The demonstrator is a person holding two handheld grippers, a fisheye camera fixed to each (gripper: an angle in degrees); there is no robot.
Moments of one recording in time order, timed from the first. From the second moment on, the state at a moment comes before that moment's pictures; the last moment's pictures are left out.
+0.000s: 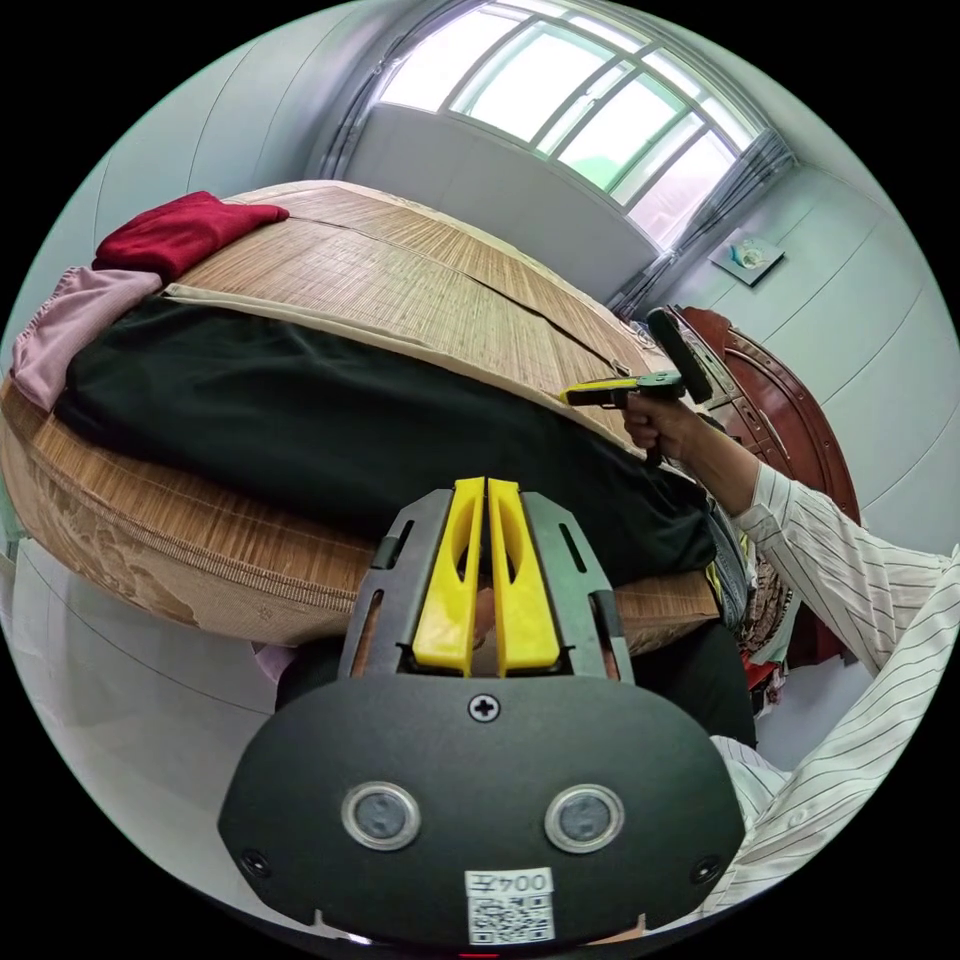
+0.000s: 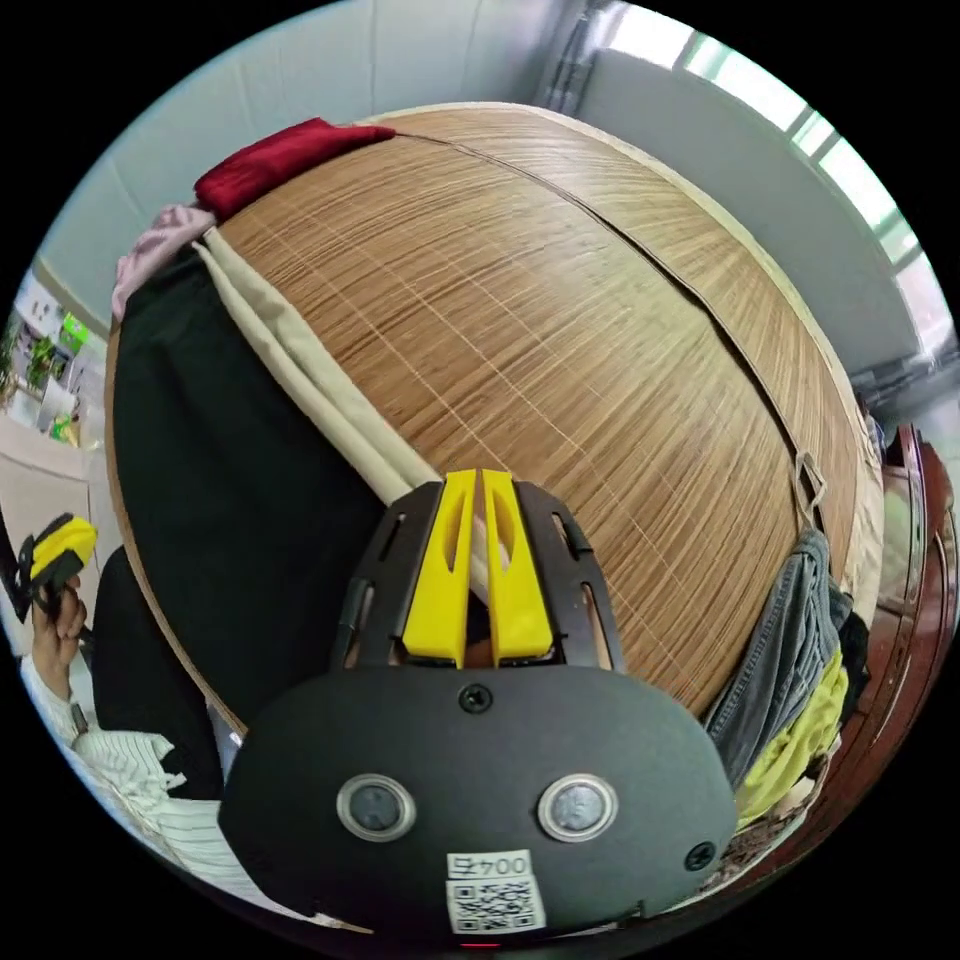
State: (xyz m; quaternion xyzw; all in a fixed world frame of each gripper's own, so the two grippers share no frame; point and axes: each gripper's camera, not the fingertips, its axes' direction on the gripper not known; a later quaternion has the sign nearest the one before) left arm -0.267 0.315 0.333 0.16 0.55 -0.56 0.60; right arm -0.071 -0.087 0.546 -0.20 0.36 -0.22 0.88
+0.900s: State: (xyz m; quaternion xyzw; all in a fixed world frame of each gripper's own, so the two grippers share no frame) left arm -0.274 0.264 0.314 0.16 0.56 -0.48 0.65; right arm -0.122 -0.012 0.489 -0.15 0.19 -0.18 0.95
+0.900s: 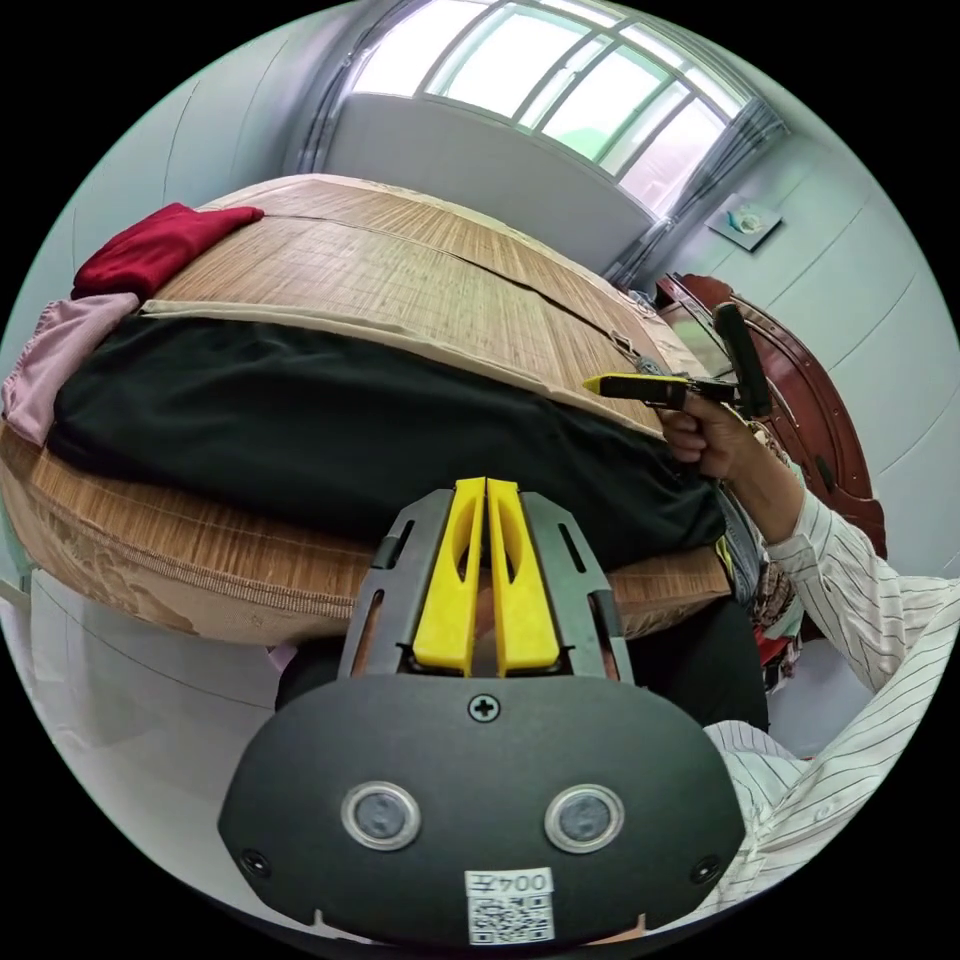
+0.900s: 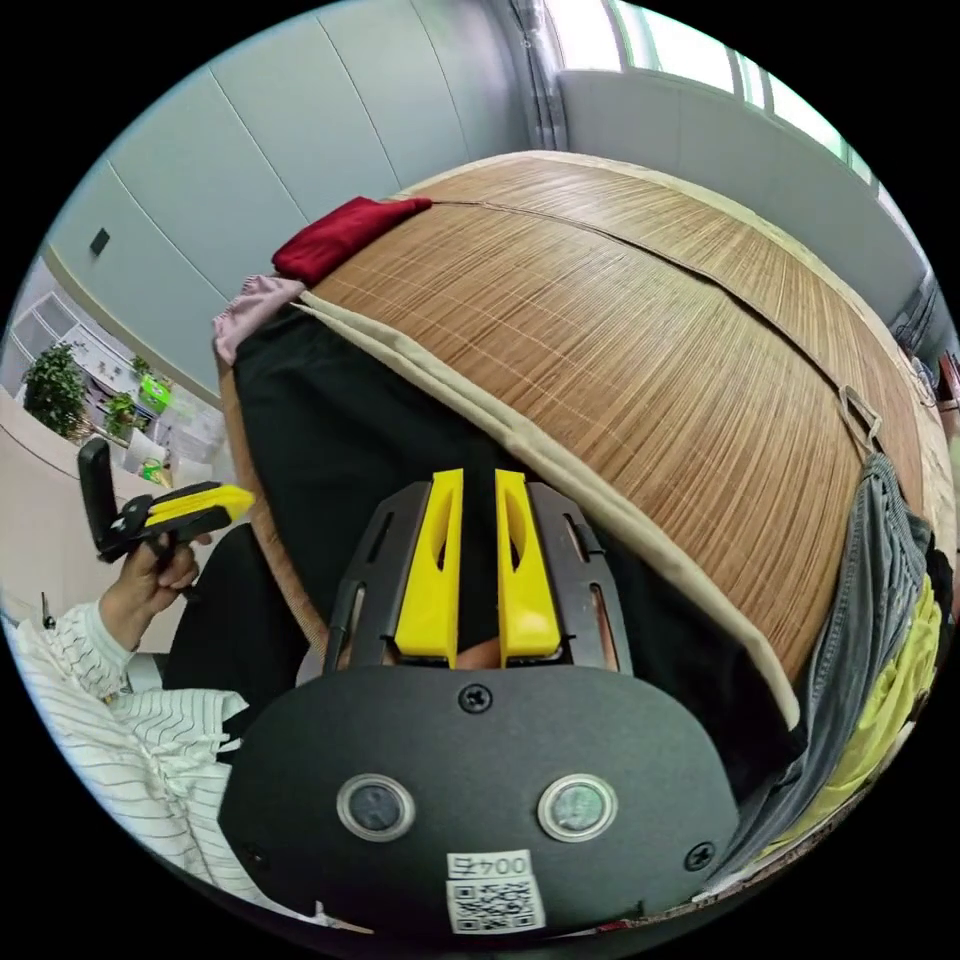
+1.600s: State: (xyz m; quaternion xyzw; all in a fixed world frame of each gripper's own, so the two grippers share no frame) left arm -0.270 0.198 0.294 0.08 0.56 -0.42 0.71; right arm -0.094 0.094 0.450 -0.18 0.34 -0.18 0.90
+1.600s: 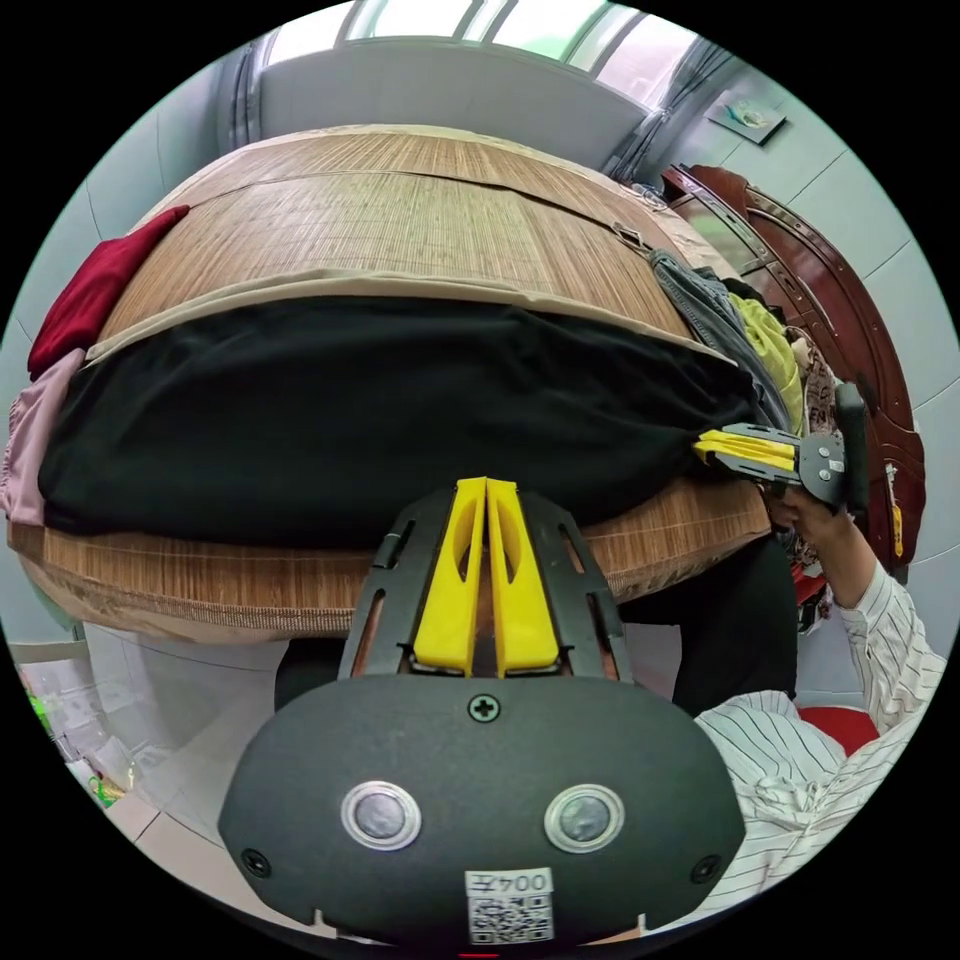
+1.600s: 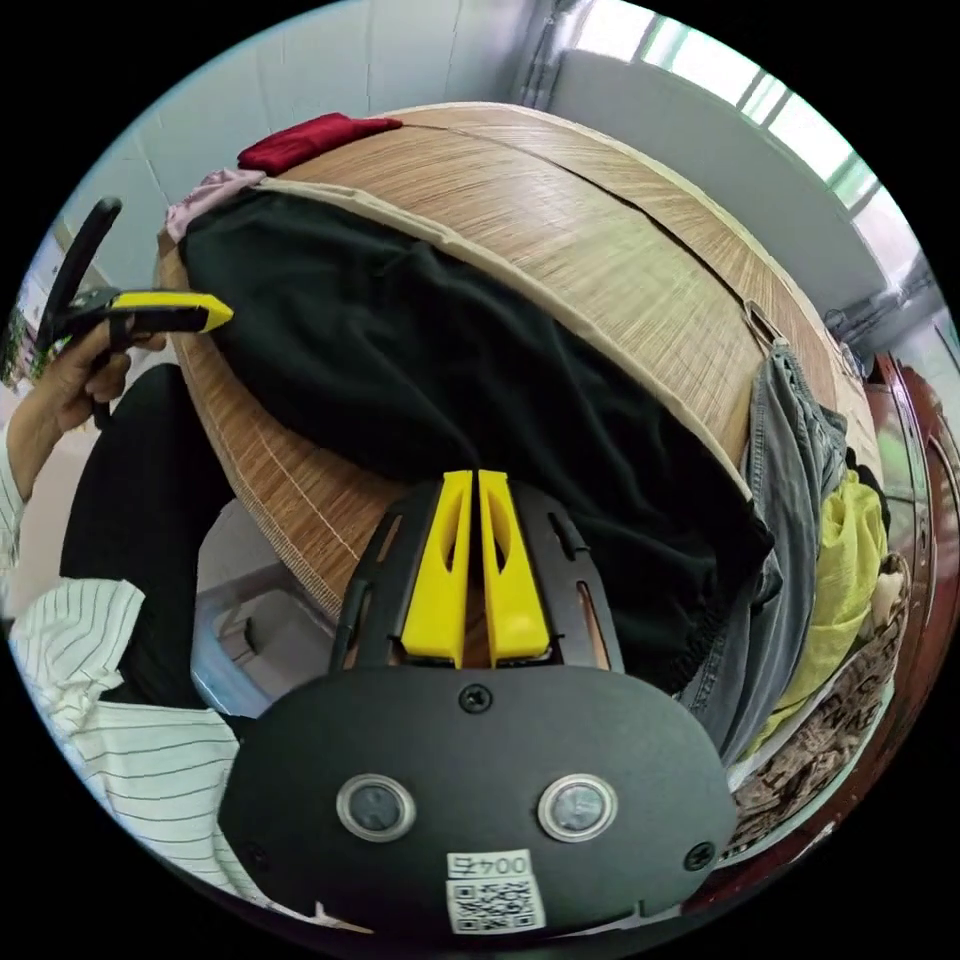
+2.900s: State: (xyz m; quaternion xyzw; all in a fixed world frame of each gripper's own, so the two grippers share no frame) left arm -0.222 0.182 0.217 0.23 0.51 -0.36 0.75; right arm -0.010 -0.023 0.497 -0.28 0.04 -0.07 0.96
